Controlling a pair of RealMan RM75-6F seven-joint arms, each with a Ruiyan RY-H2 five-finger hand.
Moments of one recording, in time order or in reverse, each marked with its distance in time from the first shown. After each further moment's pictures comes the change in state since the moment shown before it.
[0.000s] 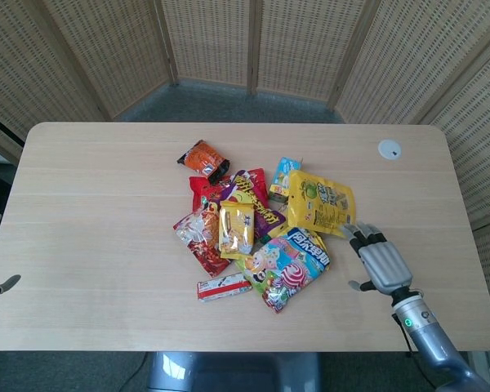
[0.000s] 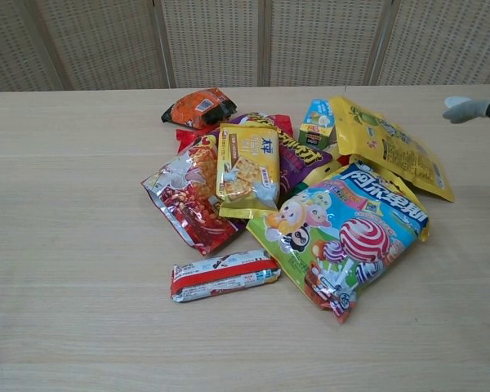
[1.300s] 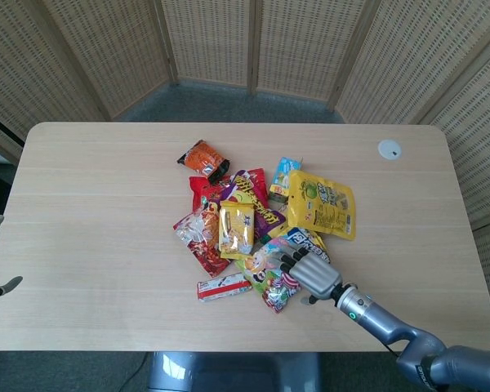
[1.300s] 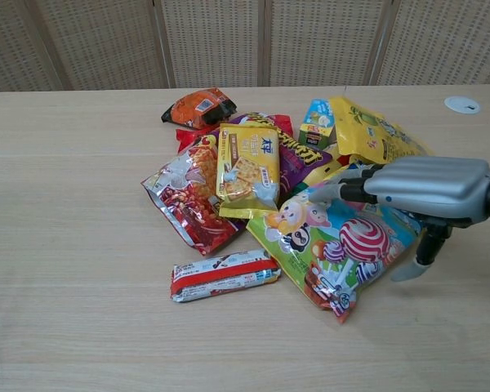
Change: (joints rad) left arm -0.001 0.003 0.005 -0.003 0.003 -0.008 -0.011; right arm 0.290 -0.221 -0.089 0.231 -0.217 -0.221 0.106
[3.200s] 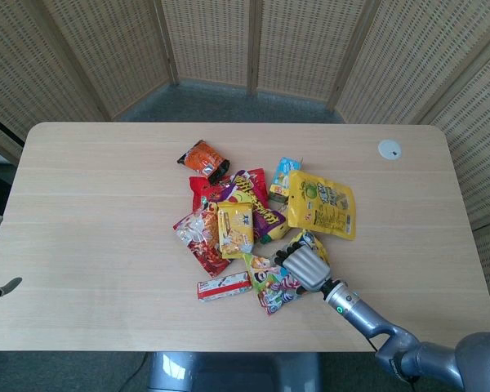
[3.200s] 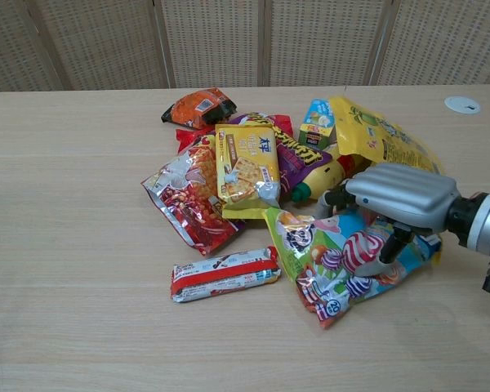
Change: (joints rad) left arm 0.004 0.011 0.004 -0.008 0.006 0.003 -0.022; right arm -0.008 -0.263 -0.080 0.361 -0.019 0.209 0.153
